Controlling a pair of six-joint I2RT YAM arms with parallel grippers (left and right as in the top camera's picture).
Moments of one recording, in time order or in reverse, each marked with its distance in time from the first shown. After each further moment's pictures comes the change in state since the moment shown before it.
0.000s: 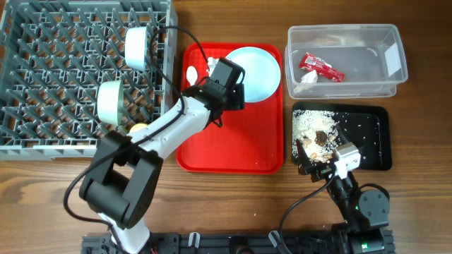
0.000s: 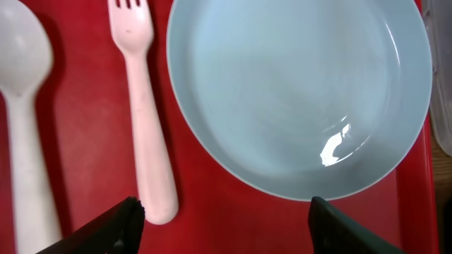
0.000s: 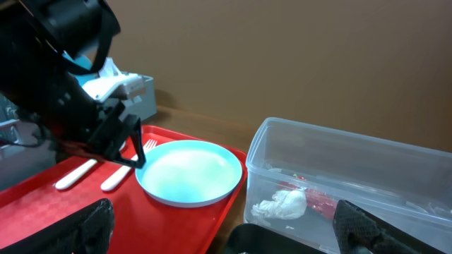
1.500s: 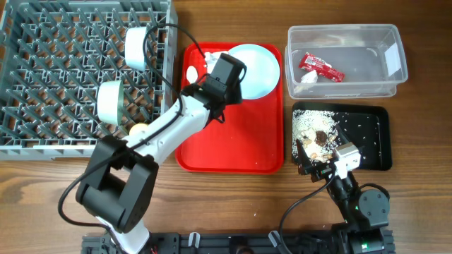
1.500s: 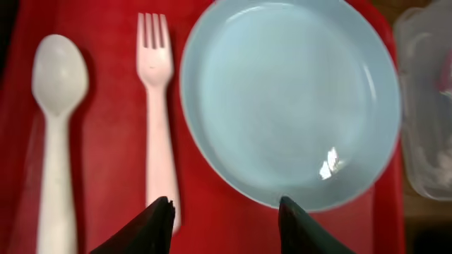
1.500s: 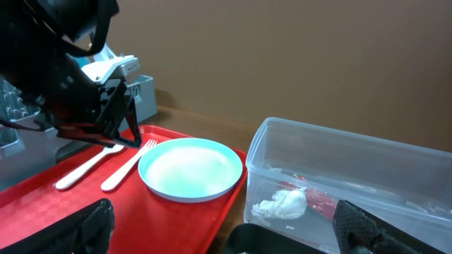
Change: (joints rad) left arm 0.008 -0.003 0.026 0.018 -0.048 -0.077; right arm 0.000 0.000 0.000 0.000 0.000 0.000
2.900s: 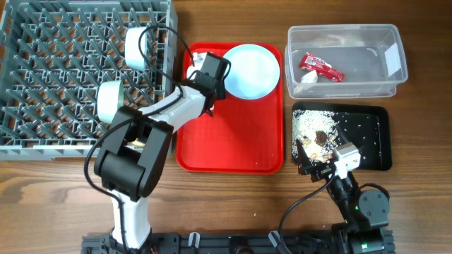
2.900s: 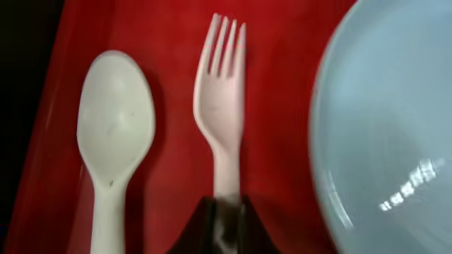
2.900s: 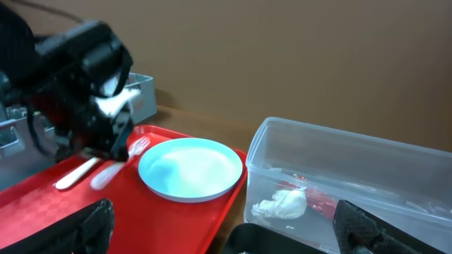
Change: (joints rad) left arm 0.098 0.201 0.033 0.094 -0.060 0.108; right arm 0.000 0.000 -0.001 0.000 0.000 0.000
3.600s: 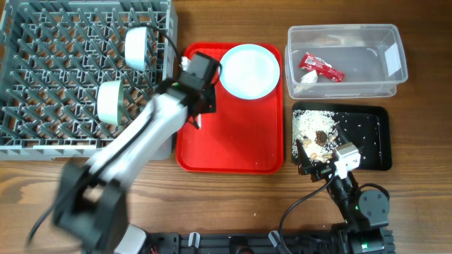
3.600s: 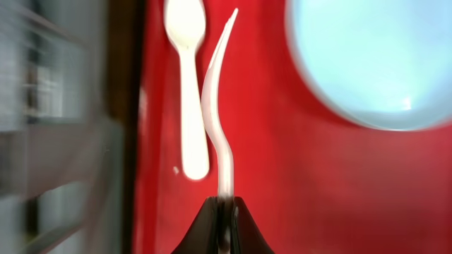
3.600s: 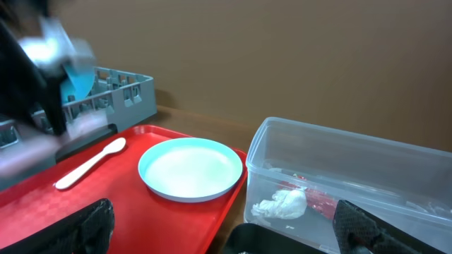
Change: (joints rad) left arm -0.007 -0.393 -0.037 -0.460 0.077 0.034; right arm 0.000 0.000 0.000 0.000 0.000 0.000
